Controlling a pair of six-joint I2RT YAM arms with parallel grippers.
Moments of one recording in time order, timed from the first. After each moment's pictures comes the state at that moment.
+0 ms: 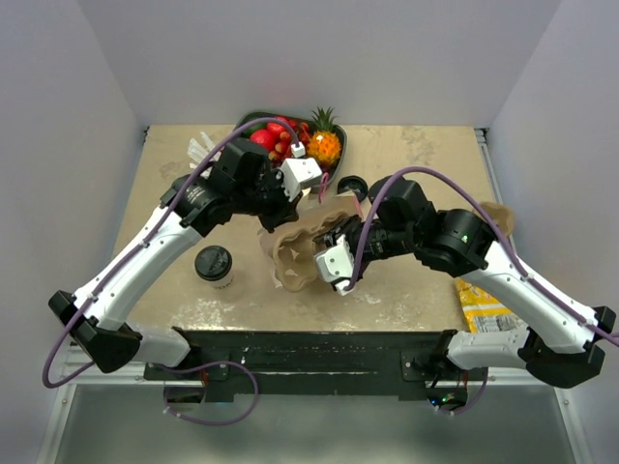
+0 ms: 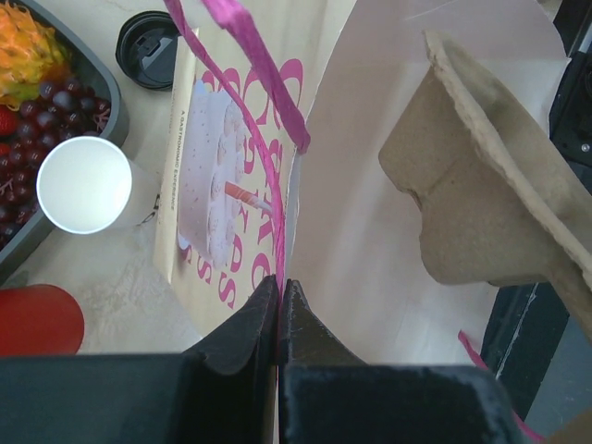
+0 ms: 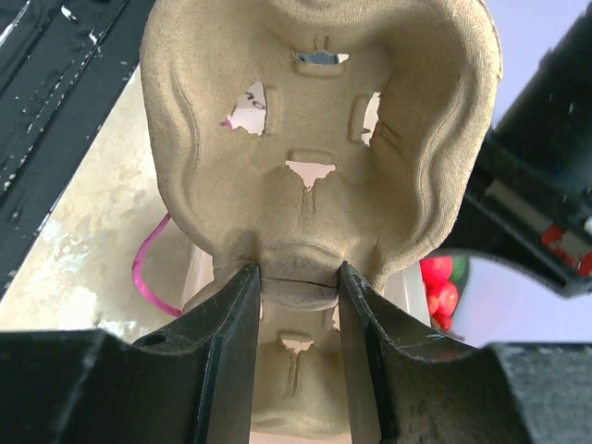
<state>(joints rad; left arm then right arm) -0.69 1.37 1.59 -0.90 0.31 0.28 0.97 1.20 1.53 -0.94 -0.43 -1.14</state>
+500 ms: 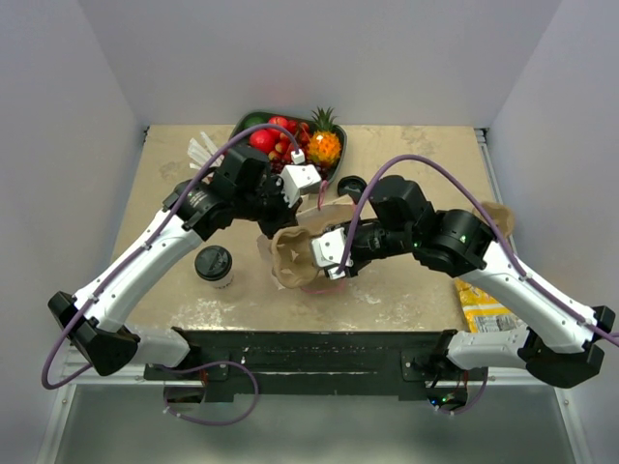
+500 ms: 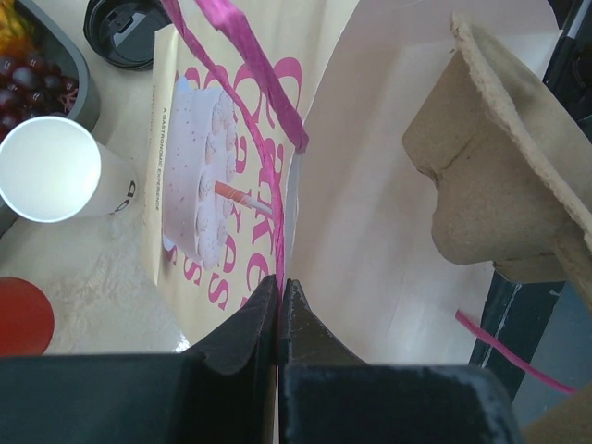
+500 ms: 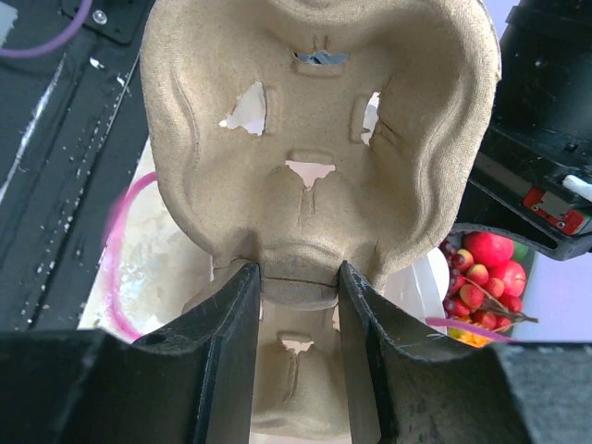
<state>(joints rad) -0.69 1.34 1.51 -0.89 0.34 0.26 0.97 1.20 1.52 -0.92 -0.42 -0.92</state>
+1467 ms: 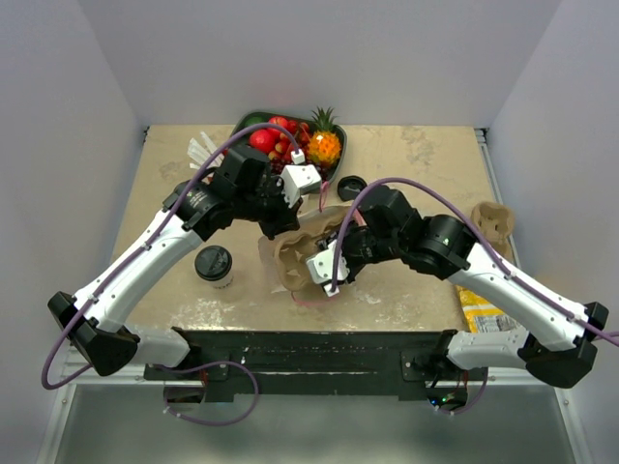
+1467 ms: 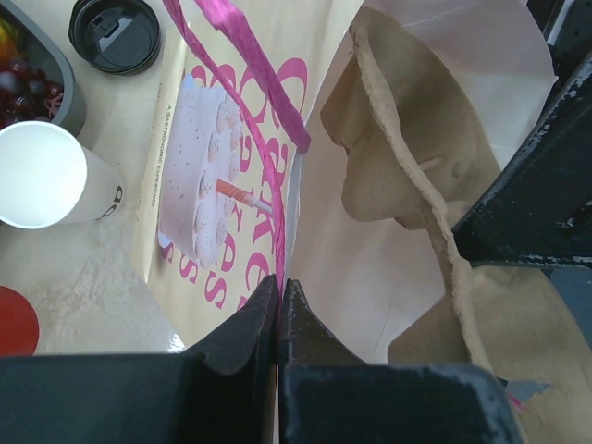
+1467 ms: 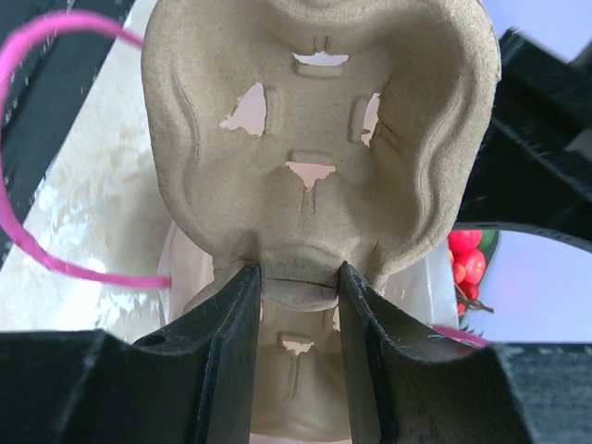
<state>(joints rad) -0.69 1.34 1.51 -0.89 0.36 0.25 0.97 1.20 1.41 -0.88 -0.34 -1.13</state>
